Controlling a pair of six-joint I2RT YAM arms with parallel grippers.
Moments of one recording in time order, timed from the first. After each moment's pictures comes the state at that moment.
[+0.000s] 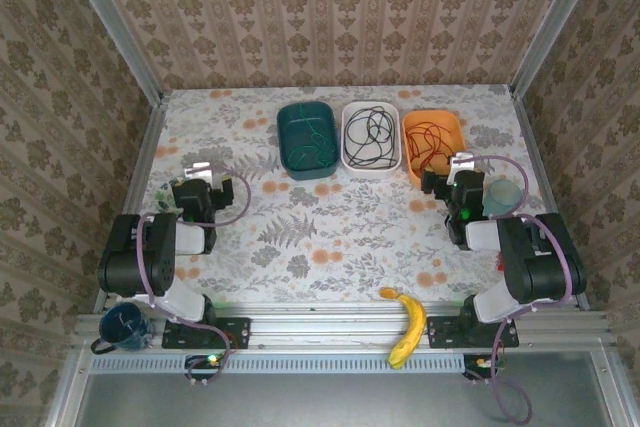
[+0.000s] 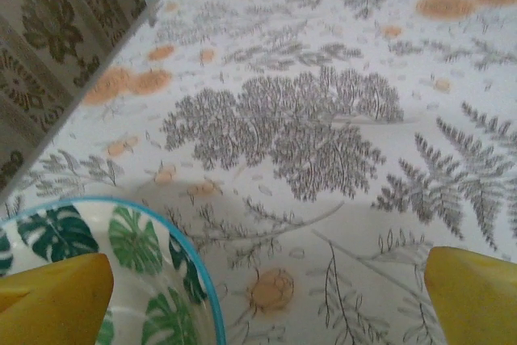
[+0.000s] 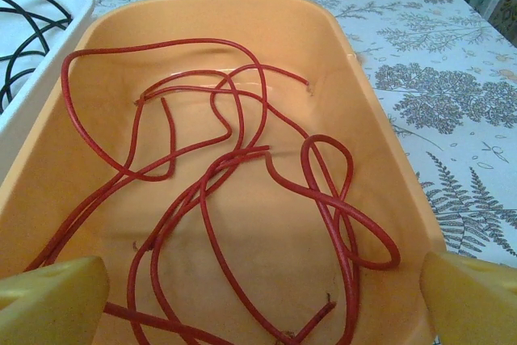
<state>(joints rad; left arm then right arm) -0.05 1.57 0.35 0.81 -0.22 0.05 0.03 1.52 0.39 0.75 0.17 0.04</state>
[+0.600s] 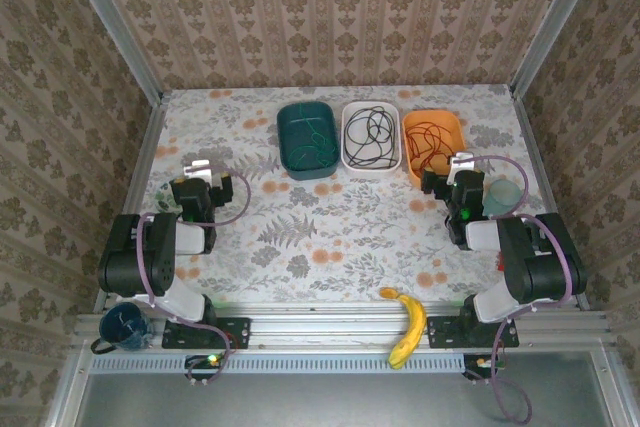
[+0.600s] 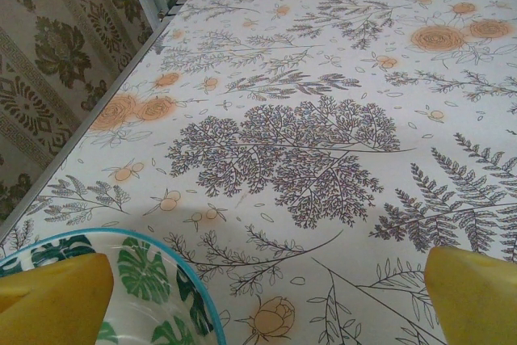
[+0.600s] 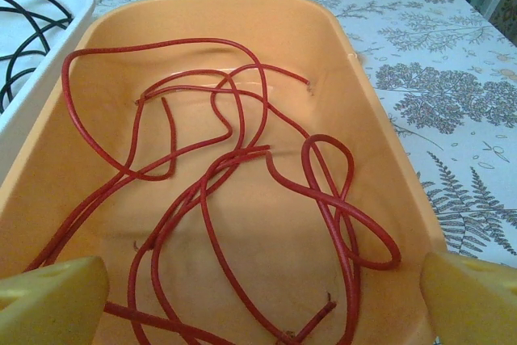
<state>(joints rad) -0.05 1.57 0.35 0.85 -0.22 0.06 0.03 1.52 0.39 0.75 0.17 0.04</state>
